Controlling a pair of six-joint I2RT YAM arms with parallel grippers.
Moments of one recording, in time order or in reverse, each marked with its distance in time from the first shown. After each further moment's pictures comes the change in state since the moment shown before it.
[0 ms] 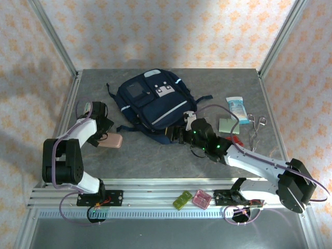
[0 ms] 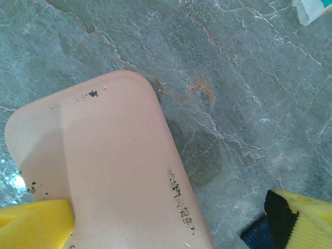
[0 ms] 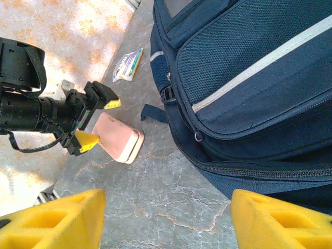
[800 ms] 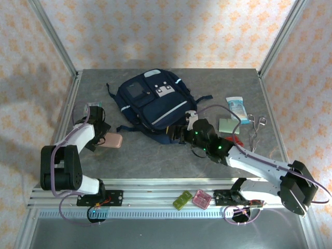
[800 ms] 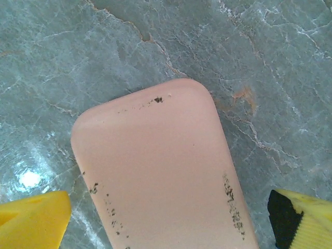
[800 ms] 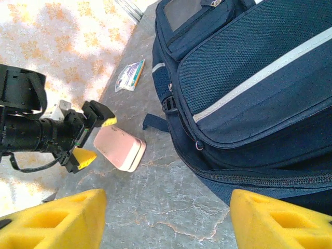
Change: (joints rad) left arm 0.026 -0.064 -0.076 0.007 -0.043 -0.006; right arm 0.000 -0.029 -0.014 0.021 0.024 0.003
